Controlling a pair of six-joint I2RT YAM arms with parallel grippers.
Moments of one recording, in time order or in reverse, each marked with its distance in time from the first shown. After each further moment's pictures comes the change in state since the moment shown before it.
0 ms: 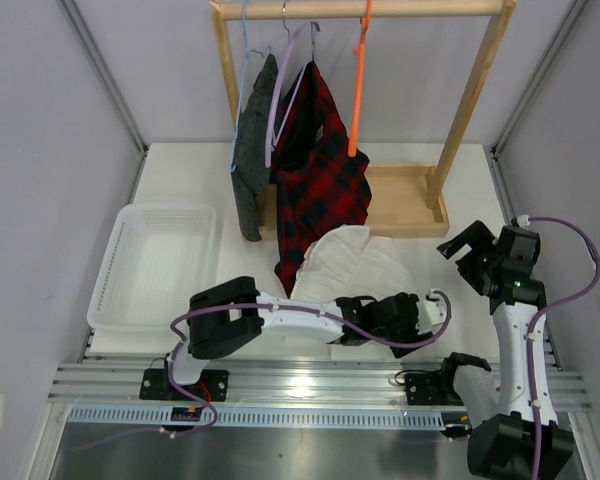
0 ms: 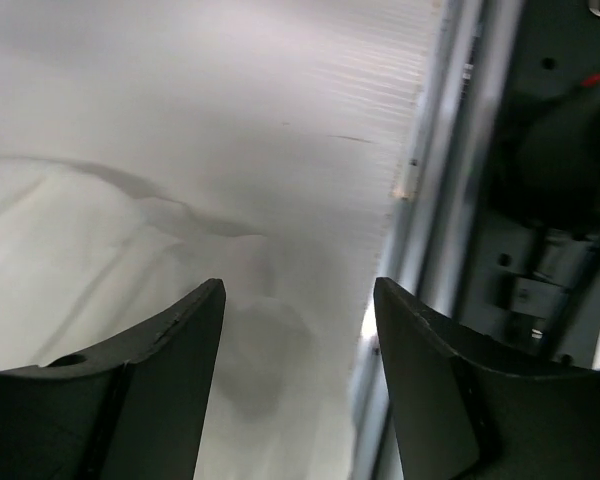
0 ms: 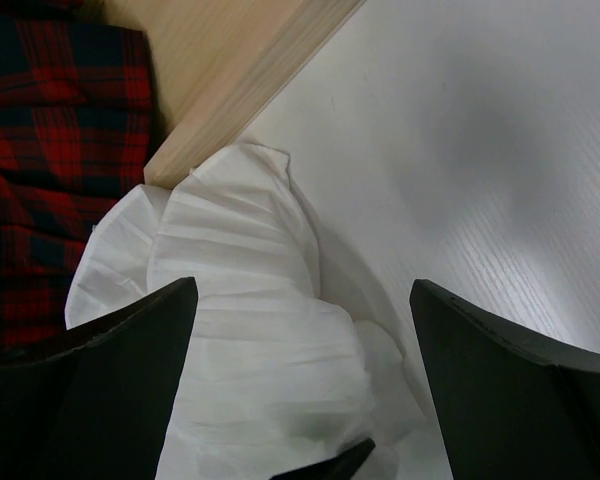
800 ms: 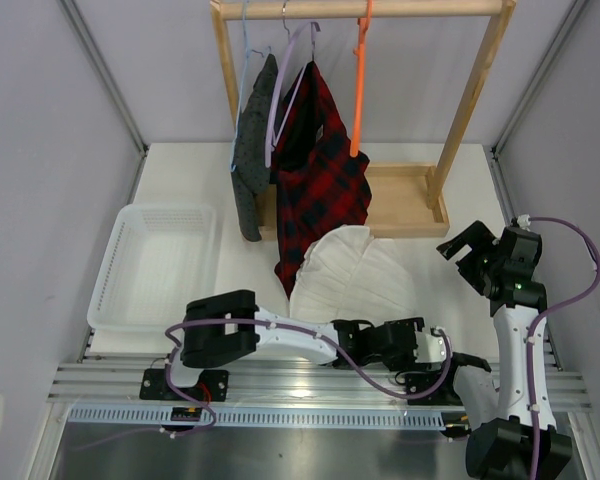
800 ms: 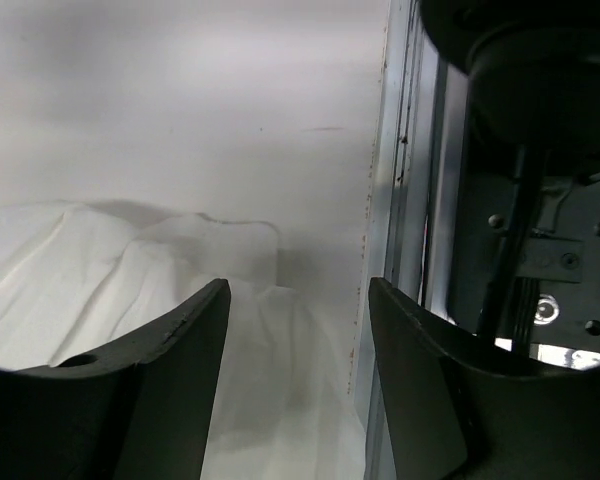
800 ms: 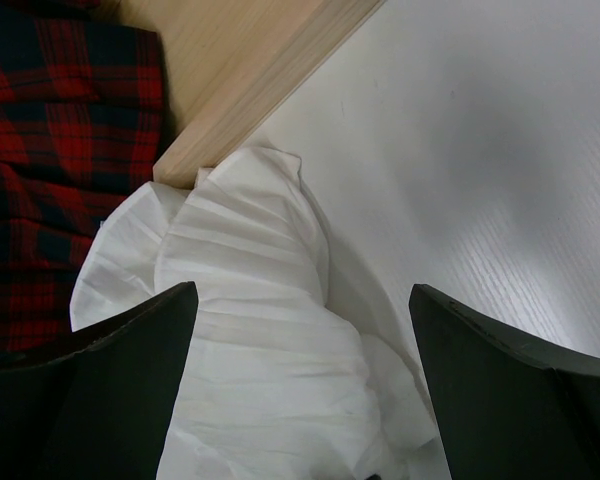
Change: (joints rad) left arm -0.089 -0.030 -0.100 0.121 -0.145 0.242; right arm -0.010 -0.019 0.000 -0.002 -0.030 -0.021
